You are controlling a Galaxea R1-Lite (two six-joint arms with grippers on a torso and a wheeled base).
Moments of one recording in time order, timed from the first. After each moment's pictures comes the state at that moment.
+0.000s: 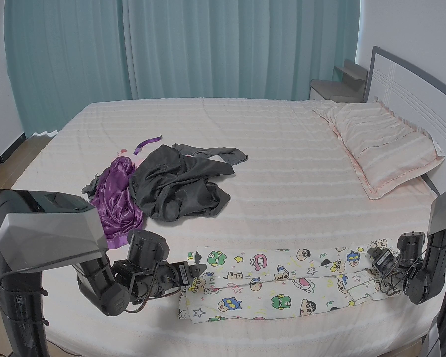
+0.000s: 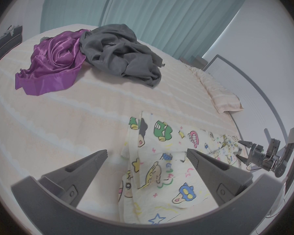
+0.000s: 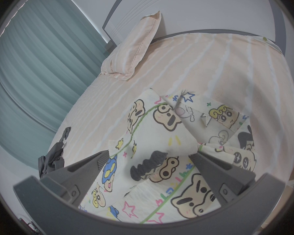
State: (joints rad) left arm -0.50 2.25 -0.59 -0.98 0.00 -0.59; right arm -0.05 2.29 -0.17 -1.44 -0.17 0.84
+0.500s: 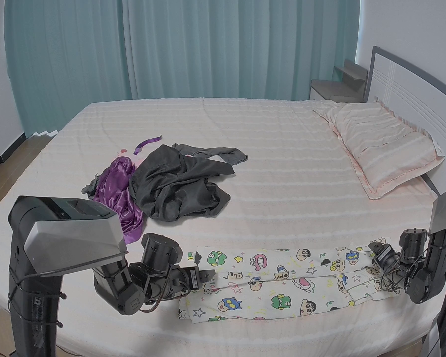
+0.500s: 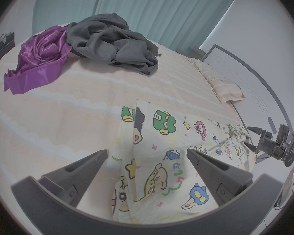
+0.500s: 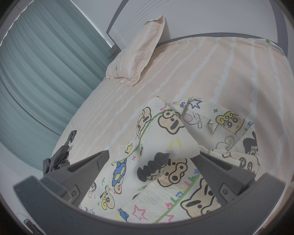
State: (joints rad) left arm -0.51 2.36 -0.69 -0.95 -0.01 -0.53; right arm -0.04 2.27 -0.17 -1.48 -0.17 0.84
